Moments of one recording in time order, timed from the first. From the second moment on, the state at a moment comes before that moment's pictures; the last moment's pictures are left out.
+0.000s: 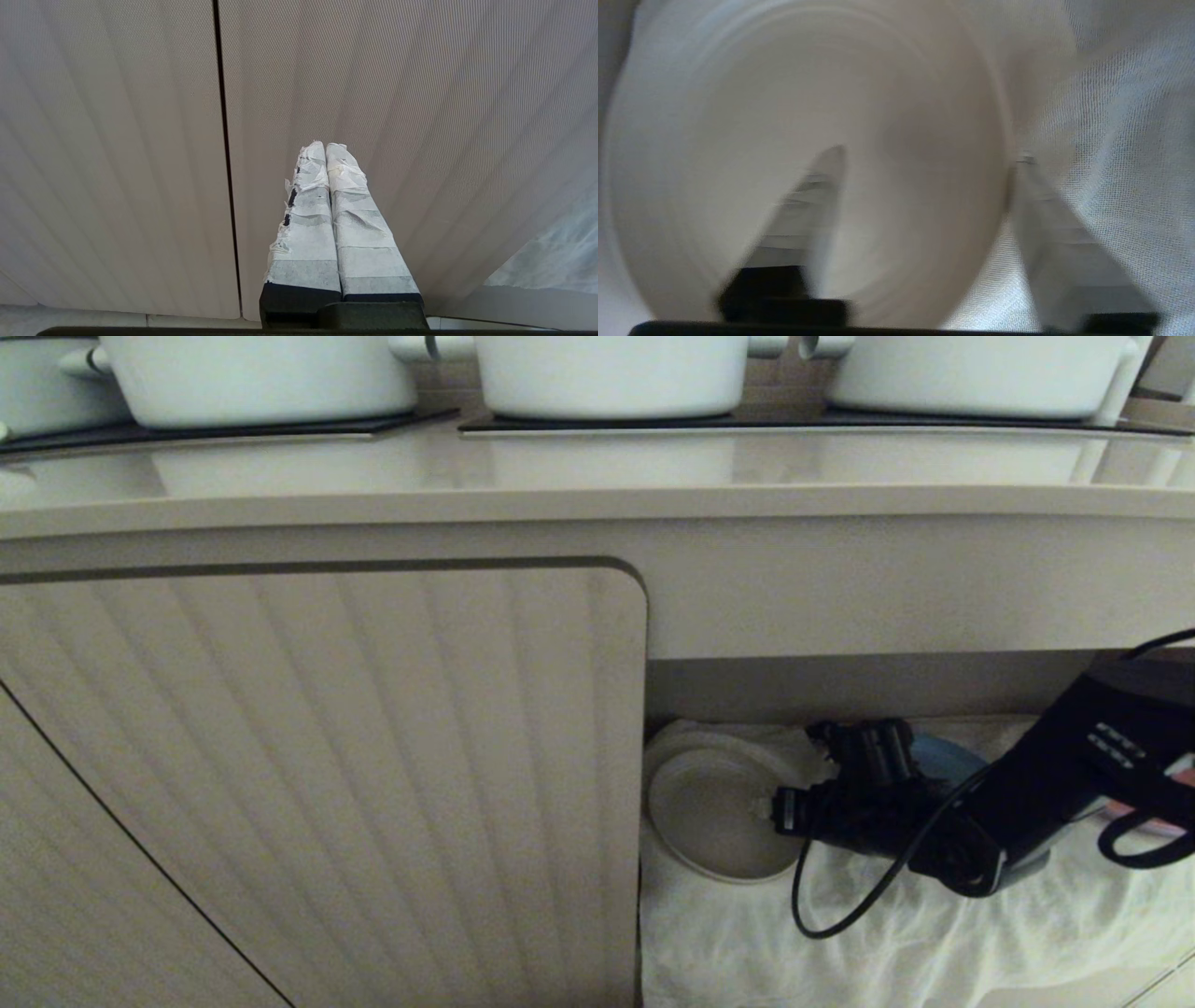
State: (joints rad) left arm 0.00 0.00 0.00 0.00 0.03 -0.12; right arm 0.32 2.19 -0.83 -0.70 0.06 0.35
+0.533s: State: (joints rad) left arm 0.00 0.00 0.00 0.00 0.03 -0.12; right arm 0.32 2.20 -0.83 -0.70 0.06 0.35
